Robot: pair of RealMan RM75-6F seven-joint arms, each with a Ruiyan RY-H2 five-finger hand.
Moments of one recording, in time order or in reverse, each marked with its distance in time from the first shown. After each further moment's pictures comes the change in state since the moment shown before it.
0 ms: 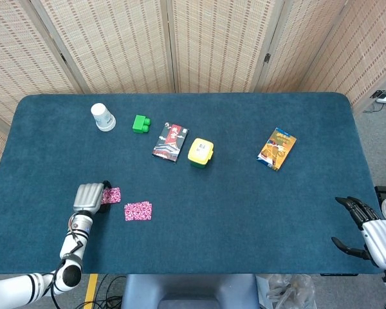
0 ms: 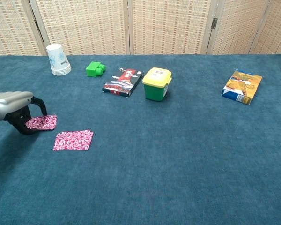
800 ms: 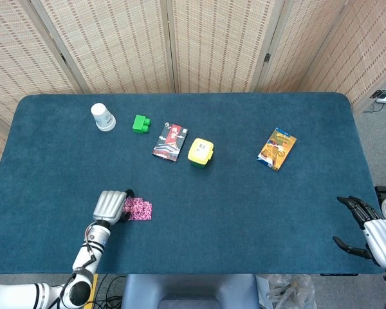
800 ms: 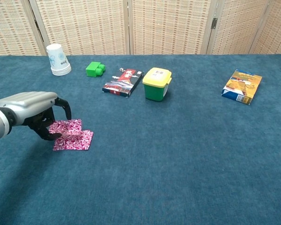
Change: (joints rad) left arm -0.014 -0.020 0.030 -0.228 0.080 0.111 0.096; right arm 0.001 -0.011 0.001 0.034 0.008 -0.005 0.033
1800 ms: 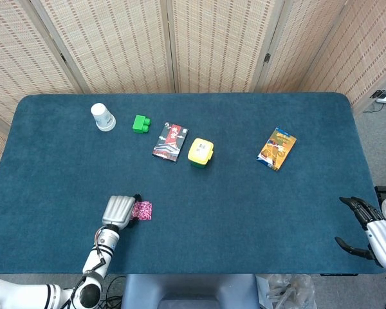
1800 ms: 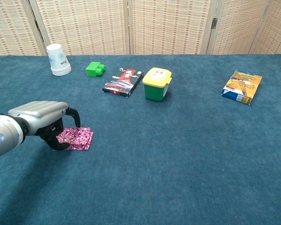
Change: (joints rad) left arm -0.024 -0.071 0.004 0.005 -0.066 0.025 0.085; right arm -0.008 -0.001 0.000 0.014 0.003 0.009 0.014
